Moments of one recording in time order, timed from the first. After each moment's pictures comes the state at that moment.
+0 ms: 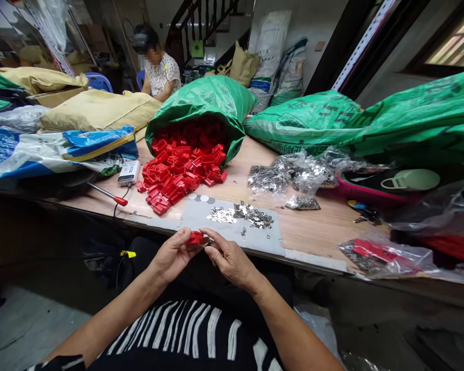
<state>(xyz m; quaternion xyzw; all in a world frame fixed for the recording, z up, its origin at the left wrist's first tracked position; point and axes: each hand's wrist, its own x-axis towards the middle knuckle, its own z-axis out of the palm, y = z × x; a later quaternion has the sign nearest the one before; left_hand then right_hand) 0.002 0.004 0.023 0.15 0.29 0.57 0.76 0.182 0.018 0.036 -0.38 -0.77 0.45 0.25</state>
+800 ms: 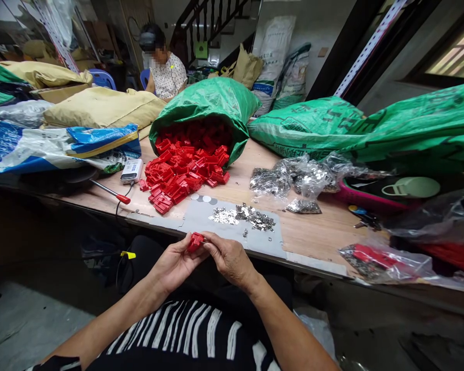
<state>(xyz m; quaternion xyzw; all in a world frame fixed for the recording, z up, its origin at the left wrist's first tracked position) 0.009 -0.007 0.028 0.00 0.28 0.54 0.79 0.173 0.024 0.038 -0.38 -0.82 0.33 0.27</state>
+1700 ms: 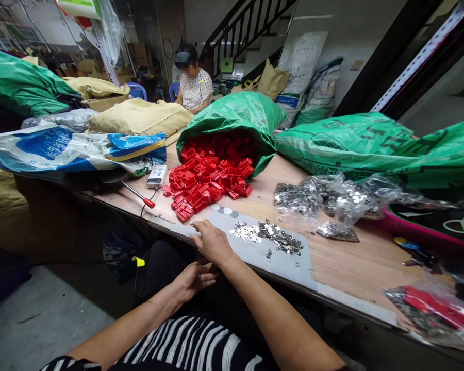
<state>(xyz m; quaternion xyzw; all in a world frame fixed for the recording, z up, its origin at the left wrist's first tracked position) -0.012 -0.001 -0.076 0.06 0.45 0.47 0.76 0.068 0.081 0.026 -0.38 -0.88 0.20 0.18</state>
